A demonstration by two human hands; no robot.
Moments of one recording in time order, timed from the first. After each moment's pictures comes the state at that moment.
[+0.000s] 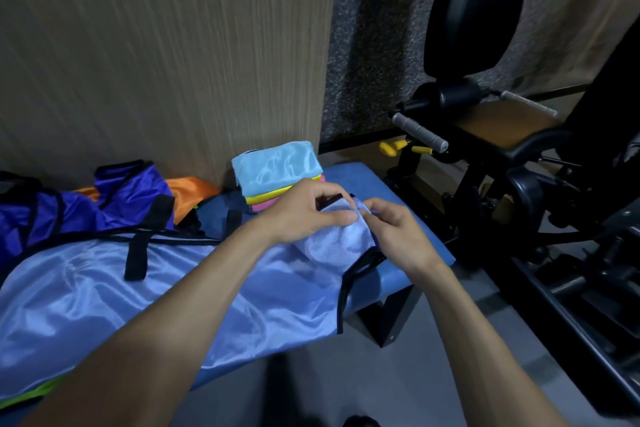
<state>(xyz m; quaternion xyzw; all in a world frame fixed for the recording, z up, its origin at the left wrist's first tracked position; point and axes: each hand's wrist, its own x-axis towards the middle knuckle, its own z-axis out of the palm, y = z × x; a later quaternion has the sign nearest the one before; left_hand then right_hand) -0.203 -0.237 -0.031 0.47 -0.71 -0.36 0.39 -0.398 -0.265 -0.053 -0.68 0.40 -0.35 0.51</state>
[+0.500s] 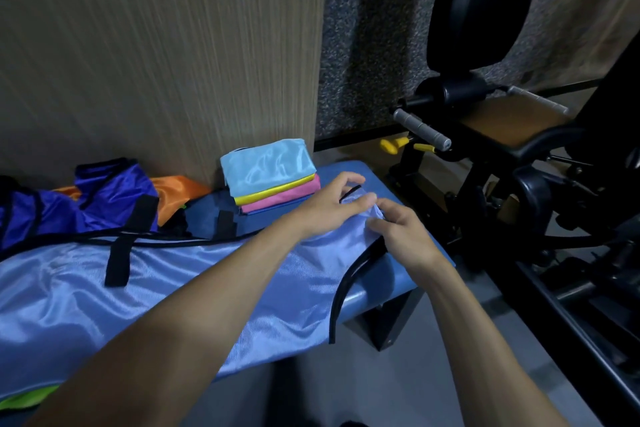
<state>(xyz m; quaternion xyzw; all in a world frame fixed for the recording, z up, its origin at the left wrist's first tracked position) -0.234 -0.308 -0.081 0.56 -0.65 -0.38 0.35 -0.416 -0.297 -0.072 -0.66 0.43 -0.34 0.51</state>
